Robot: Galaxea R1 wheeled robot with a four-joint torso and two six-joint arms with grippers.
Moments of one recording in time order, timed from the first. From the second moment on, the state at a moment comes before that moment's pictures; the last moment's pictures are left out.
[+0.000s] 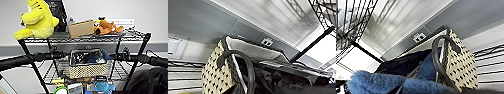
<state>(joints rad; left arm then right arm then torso) 0.07 2.20 -1.47 -0.12 0.24 -0.48 -0.12 2.27 -1.48 0.42 -0.17 0.21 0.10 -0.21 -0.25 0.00</state>
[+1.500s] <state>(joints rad) 0.47 1.85 -1.01 -0.03 0.10 -0.48 -0.50 1.91 -1.13 0.39 -0.07 0.21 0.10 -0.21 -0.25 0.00</state>
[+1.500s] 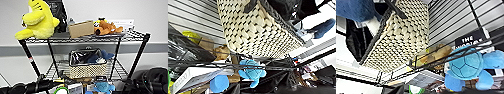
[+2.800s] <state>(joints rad) 1.17 2.14 -1.40 0.21 -0.19 -0.47 -1.10 2.13 -1.43 0.23 -0.02 0.20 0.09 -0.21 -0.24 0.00</state>
